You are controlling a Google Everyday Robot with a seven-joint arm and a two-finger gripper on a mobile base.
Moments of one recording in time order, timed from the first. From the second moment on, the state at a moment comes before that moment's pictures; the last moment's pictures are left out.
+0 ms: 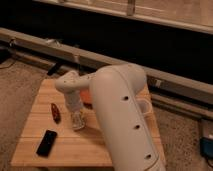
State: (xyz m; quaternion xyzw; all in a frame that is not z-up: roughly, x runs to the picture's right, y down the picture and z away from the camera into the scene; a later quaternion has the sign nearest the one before) arm -0.162 0.182 0.859 -0.35 0.28 0.49 0.75
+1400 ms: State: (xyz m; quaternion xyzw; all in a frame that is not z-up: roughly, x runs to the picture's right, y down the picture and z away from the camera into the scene) arm -0.205 0.223 0.808 -0.38 0.26 0.40 0.80
